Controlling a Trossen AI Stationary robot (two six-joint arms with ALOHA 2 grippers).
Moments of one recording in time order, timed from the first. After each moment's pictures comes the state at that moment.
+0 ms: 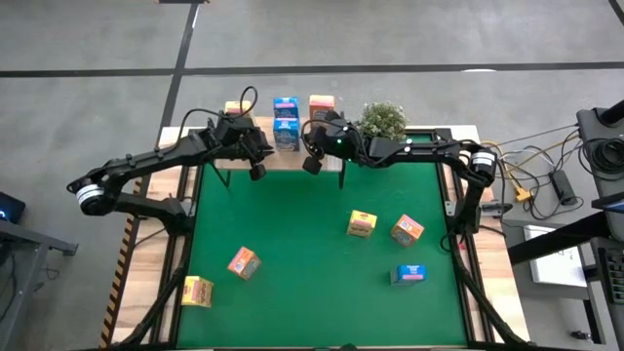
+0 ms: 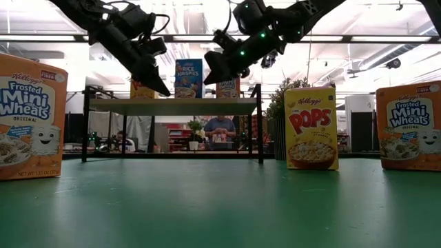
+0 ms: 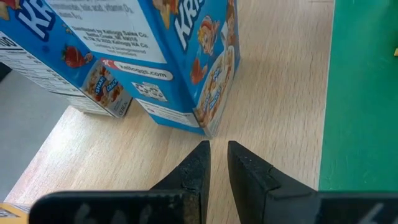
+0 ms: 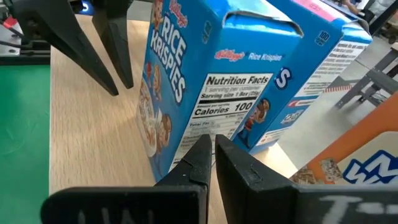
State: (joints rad) left arm 0.61 1.22 0.86 -0.31 0.09 0.35; right arm -0.34 1.82 1.34 0.15 0.19 -0.23
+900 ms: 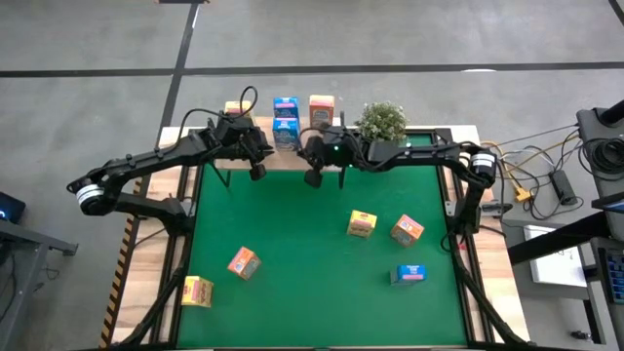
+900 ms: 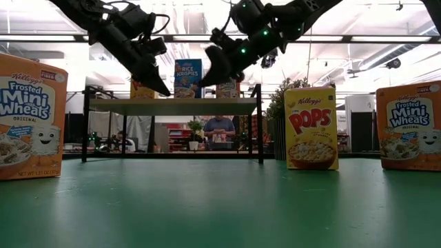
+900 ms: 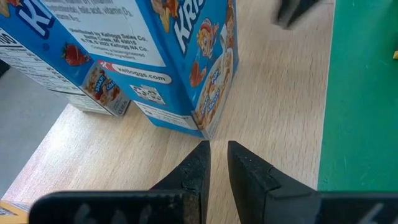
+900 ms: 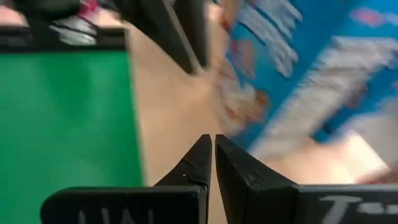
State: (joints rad) left arm 0.61 1.22 0.86 -0.32 0.09 0.34; right arm -0.30 1.82 1.34 0.06 0.04 -0.17
